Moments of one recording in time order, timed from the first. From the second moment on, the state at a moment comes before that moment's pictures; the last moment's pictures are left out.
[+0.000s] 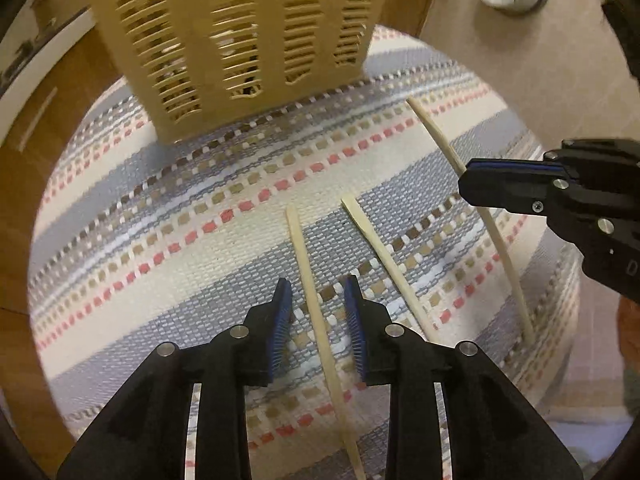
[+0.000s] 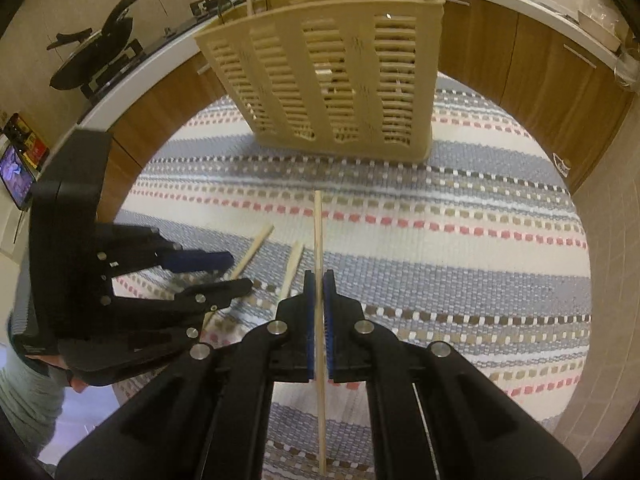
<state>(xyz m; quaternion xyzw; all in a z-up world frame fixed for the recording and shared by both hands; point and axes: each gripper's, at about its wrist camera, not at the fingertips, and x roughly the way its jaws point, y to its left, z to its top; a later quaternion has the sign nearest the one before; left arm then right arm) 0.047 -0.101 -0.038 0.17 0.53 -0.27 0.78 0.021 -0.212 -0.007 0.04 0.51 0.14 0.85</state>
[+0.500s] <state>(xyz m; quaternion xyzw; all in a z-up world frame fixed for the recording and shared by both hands) 0.059 -0.050 0.070 -0.01 0.34 -0.28 0.90 0.018 -0.223 0.079 0.08 0.38 0.17 0.90</state>
